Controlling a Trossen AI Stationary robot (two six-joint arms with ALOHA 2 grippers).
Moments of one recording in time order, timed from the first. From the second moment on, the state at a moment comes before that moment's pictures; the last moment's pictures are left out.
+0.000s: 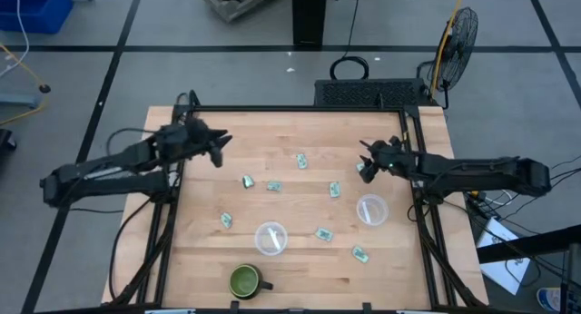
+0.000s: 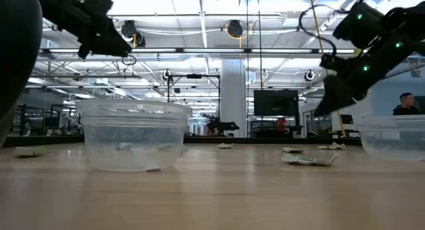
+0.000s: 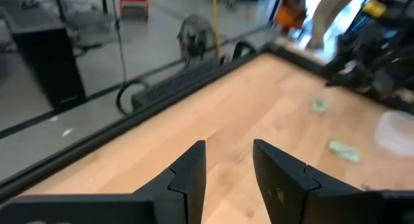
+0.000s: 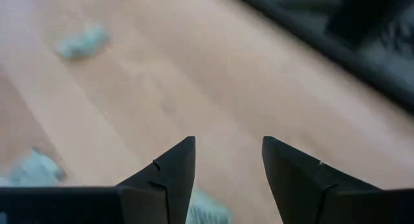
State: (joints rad) left arm 0.35 0.65 0.54 -0.26 -0.22 -0.27; right arm -0.27 0.83 0.28 -0.20 0.44 0.28
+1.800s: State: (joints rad) left arm 0.35 0.87 0.56 -0.06 -0.23 -0.24; right arm 0.29 0.99 0.74 -0.89 0.35 0.79
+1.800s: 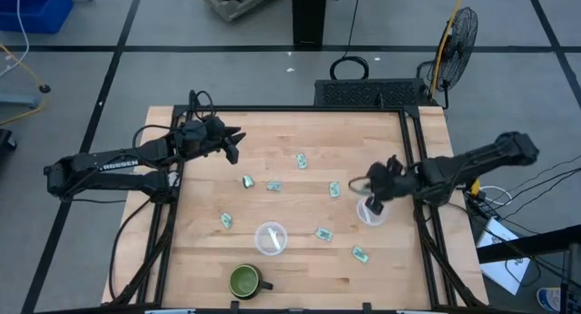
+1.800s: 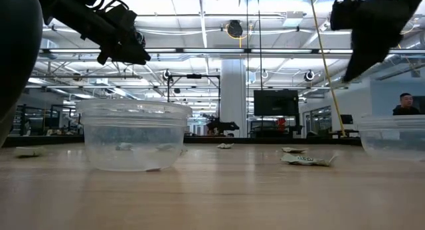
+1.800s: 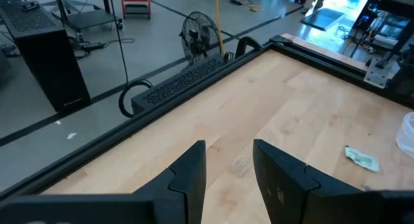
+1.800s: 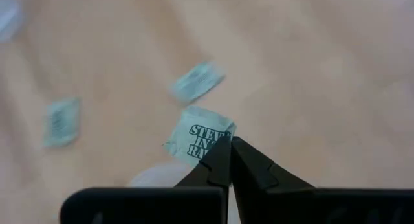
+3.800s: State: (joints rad) left arm 0.28 1.35 0.56 -0.32 -0.01 -0.26; right arm 0.48 1.14 0.68 -0.58 0.76 0.62
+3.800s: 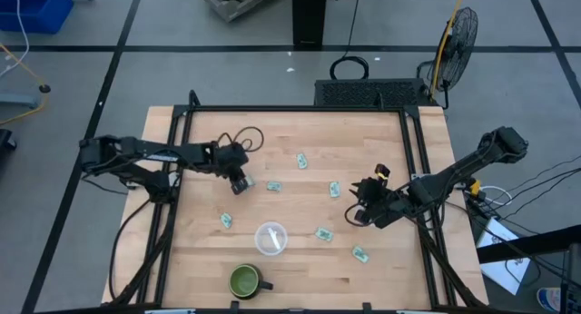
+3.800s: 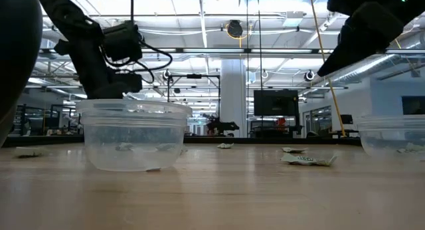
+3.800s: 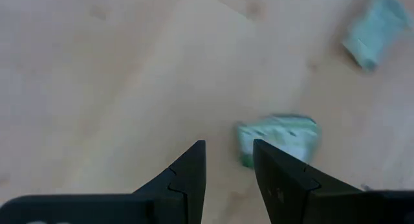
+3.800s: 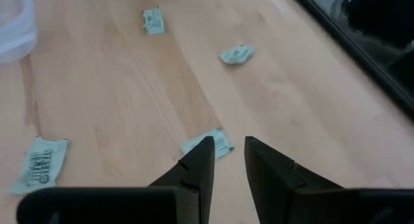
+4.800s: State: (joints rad) left arm 0.24 1.40 0.53 -0.23 0.00 -0.38; right arm 0.45 1.14 0.68 -0.43 0.76 0.36
